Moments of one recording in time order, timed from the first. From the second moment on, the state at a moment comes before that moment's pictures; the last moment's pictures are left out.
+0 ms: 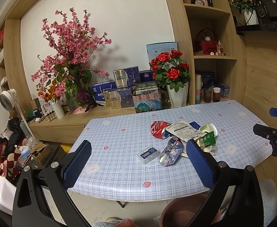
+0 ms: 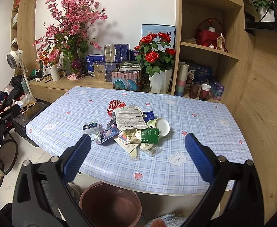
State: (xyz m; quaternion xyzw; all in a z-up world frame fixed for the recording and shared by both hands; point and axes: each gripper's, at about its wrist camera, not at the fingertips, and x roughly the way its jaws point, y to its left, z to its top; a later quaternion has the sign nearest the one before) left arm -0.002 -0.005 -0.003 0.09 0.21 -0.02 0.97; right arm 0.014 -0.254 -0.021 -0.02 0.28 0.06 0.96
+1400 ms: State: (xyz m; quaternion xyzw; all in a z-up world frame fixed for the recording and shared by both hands) left arm 0.051 0.031 -0.101 -0.02 0.23 -0.09 0.97; right arm 0.063 -0.266 -0.121 0.02 0.36 0.06 0.93
